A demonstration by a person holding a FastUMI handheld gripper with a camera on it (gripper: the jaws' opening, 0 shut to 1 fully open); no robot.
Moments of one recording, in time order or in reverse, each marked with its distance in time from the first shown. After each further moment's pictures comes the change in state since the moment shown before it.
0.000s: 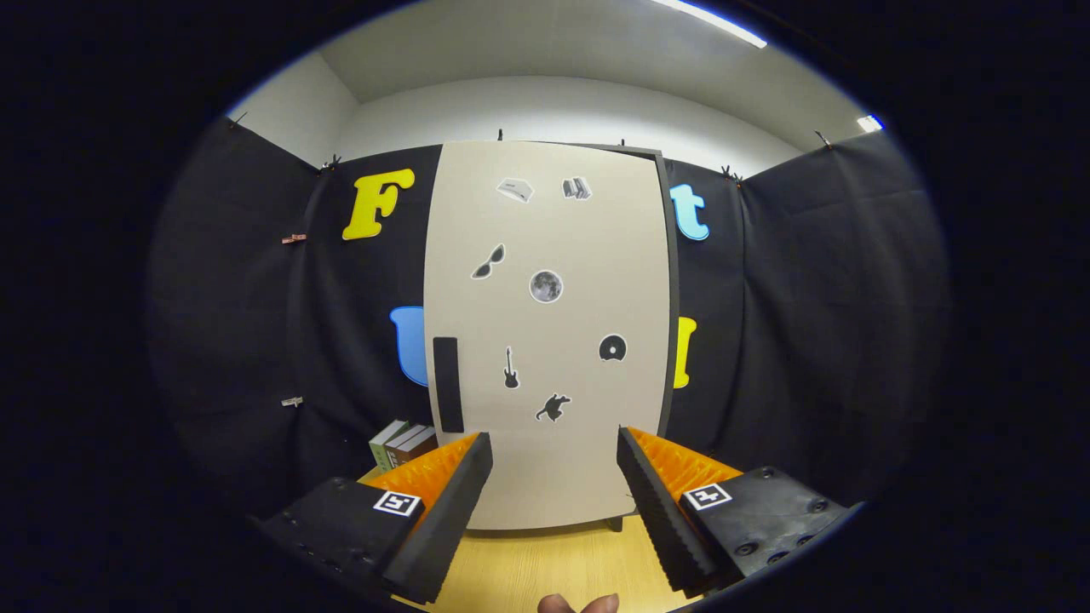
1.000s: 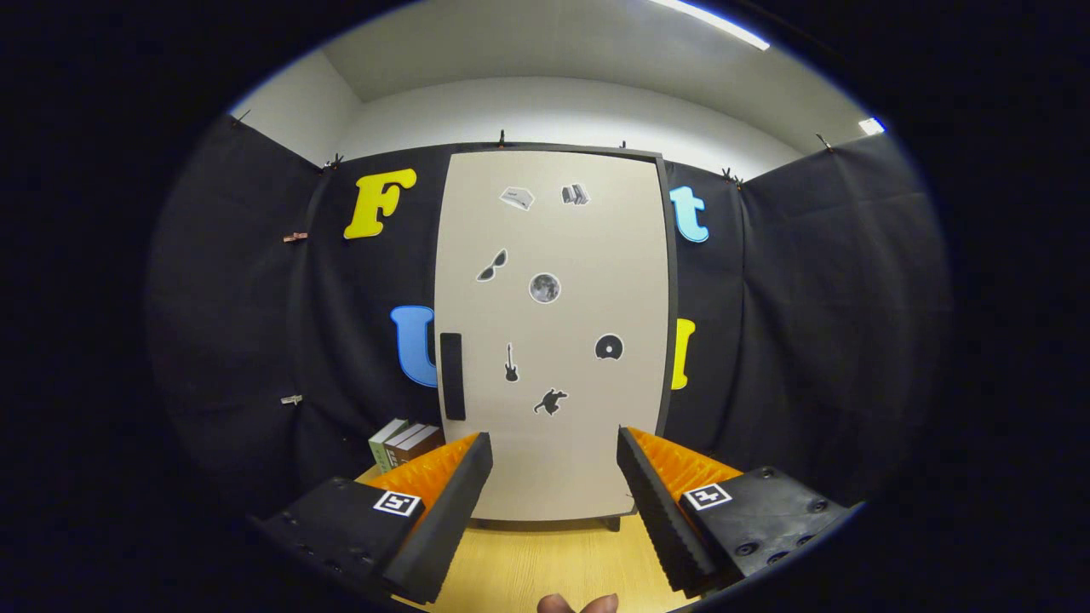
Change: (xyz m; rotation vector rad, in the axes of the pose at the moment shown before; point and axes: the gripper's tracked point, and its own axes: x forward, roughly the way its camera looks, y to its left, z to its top) arm -0.004 0.001 -0.001 -0.005 -0.004 -0.002
